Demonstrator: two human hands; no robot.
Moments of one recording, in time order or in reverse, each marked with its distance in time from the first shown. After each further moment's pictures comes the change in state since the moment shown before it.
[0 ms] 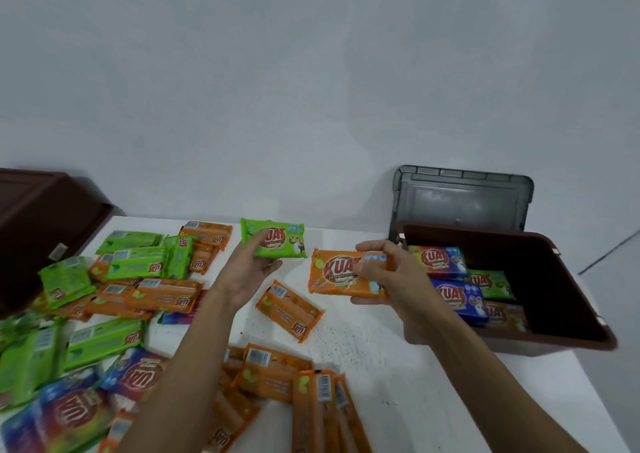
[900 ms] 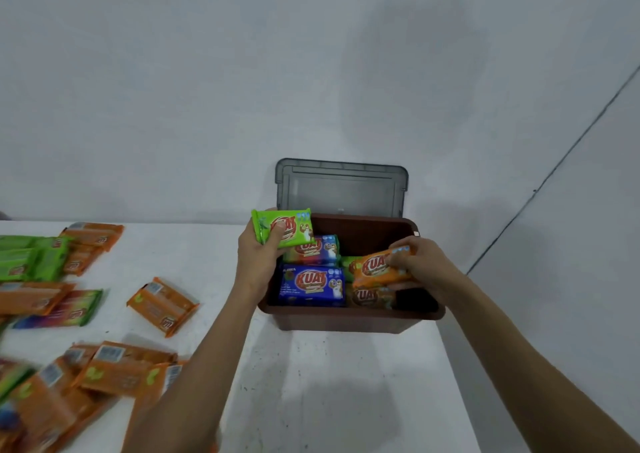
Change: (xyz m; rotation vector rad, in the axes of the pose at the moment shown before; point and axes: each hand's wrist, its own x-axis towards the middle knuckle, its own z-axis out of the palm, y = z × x) left_hand -0.002 -0.115 0.233 0.270 0.133 0.390; right_hand -0.010 -0.003 -0.276 -0.281 0.220 0.149
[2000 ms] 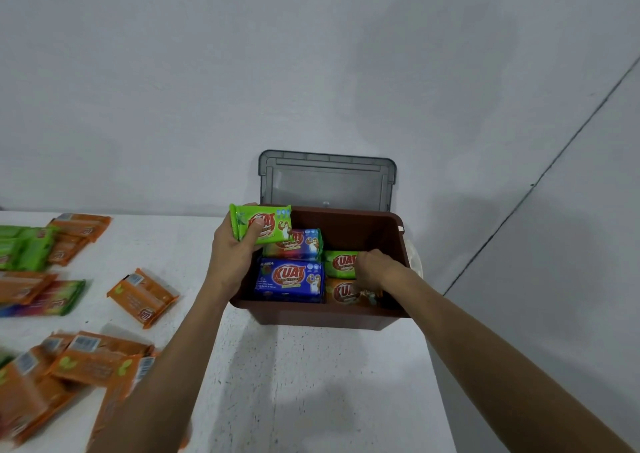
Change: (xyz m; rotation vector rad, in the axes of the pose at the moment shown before) left_hand -0.003 -0.007 0.001 0.214 0.011 0.058; right_hand 0.055 0.022 0.031 -1.199 -0.243 -0.136
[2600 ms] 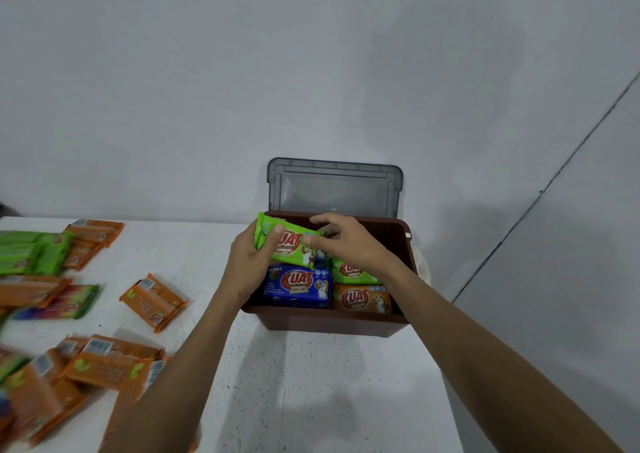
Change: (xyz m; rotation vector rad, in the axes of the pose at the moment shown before) left_hand -0.013 0.014 0.004 0.200 -0.096 0.070; right_hand -0.018 -0.051 -0.040 0.789 0.197 -0.391
